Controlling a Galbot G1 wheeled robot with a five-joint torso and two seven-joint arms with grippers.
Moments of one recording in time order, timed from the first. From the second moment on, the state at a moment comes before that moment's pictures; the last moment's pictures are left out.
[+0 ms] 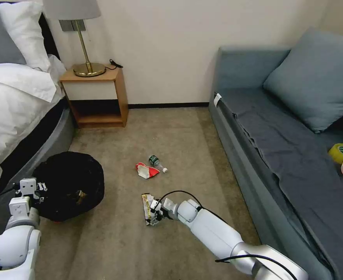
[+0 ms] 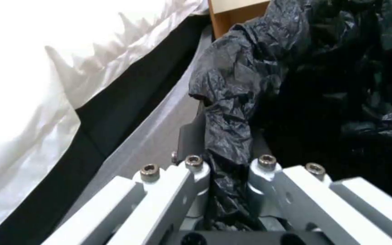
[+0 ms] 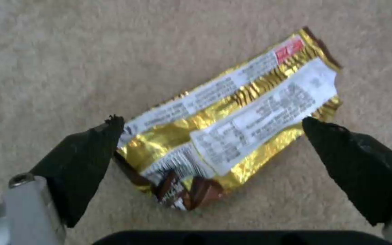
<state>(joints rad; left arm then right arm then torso) 1.36 -1.24 -0.91 -1.84 -0.12 0.28 -0.06 -0.58 1.51 -0.37 0.72 -0.07 -0.08 -0.44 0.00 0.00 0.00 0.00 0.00</state>
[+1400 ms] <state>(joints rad) 1.40 -1.26 -0.94 -1.89 -0.11 0.27 -0.06 -0.58 1.50 -0.37 0.67 -0.07 -0.05 -0.51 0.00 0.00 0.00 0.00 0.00</state>
